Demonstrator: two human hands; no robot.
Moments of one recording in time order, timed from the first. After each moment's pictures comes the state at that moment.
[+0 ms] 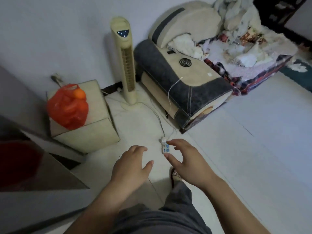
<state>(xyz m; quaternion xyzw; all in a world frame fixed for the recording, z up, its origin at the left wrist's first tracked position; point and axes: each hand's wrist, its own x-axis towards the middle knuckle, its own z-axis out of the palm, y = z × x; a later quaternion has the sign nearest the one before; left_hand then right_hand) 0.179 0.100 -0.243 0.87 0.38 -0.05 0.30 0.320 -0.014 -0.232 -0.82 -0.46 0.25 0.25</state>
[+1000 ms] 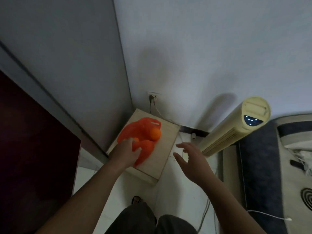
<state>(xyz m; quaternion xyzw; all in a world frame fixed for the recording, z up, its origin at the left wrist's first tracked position) 0.156 0.525 -0.295 0.58 0.75 0.08 0.32 0.388 0.510 -0.279 -0.61 -0.71 0.30 0.16</state>
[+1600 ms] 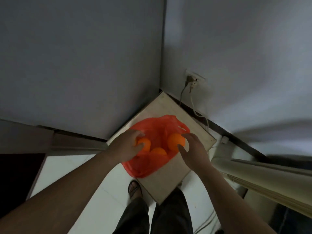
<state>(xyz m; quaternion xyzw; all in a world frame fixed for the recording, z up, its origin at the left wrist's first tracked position) 0.089 0.670 -0.464 0.54 0.74 0.09 0.39 0.323 0.751 -0.500 -0.54 -0.75 0.38 0.00</state>
